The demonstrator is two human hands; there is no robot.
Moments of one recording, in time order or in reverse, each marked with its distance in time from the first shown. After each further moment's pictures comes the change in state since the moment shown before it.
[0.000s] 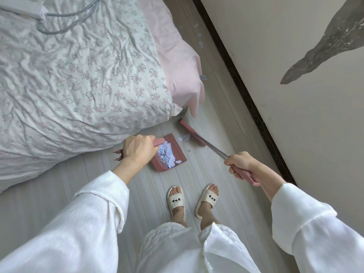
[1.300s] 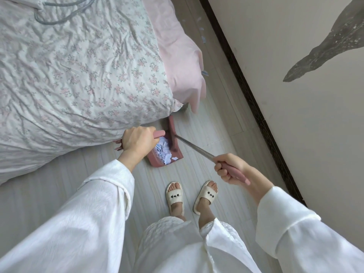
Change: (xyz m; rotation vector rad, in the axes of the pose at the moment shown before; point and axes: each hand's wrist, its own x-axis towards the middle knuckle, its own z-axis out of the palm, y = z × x) left_hand 0.013 -0.001 0.001 0.034 0.037 0.007; right_hand 0.000 0.000 0.026 0.444 -0.295 0.180
